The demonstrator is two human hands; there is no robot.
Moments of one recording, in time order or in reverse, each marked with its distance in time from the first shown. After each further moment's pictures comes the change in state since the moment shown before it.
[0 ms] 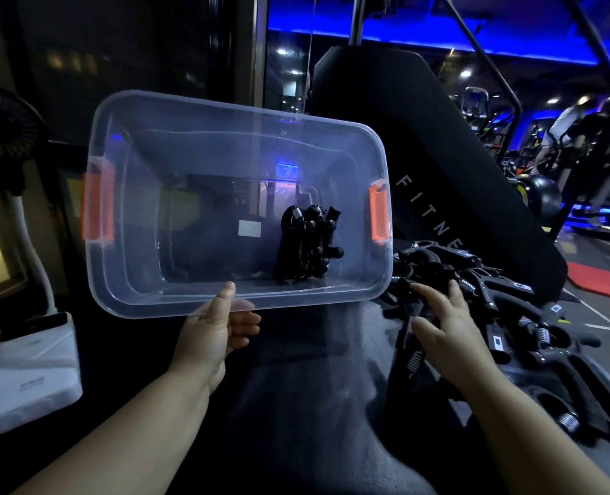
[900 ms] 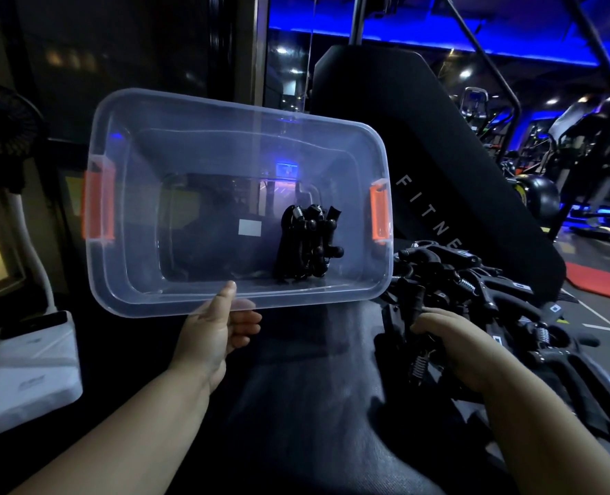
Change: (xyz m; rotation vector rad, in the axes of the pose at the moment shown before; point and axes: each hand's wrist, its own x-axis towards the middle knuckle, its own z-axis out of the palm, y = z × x) left_hand 0.000 0.001 -0.001 -0.019 -0.014 -0.025; right_hand 0.001 -0.005 -0.013 0.591 -0.350 0.320
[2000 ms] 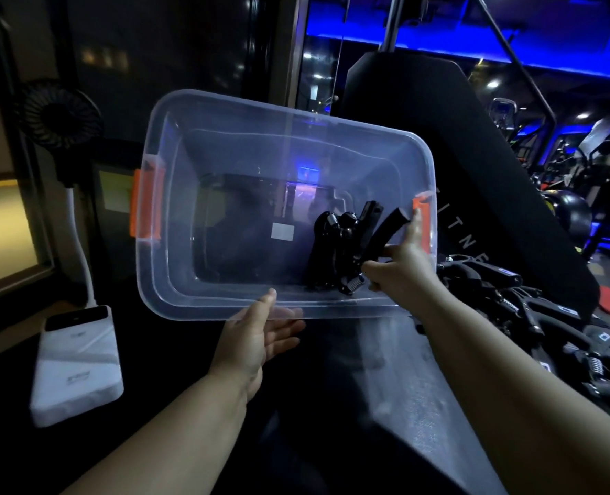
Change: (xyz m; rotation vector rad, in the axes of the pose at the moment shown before) left_hand -0.006 0.008 -0.002 -0.177 -0.072 -0.091; right_hand 0.073 -0.076 0.092 -0.189 0.204 -0.478
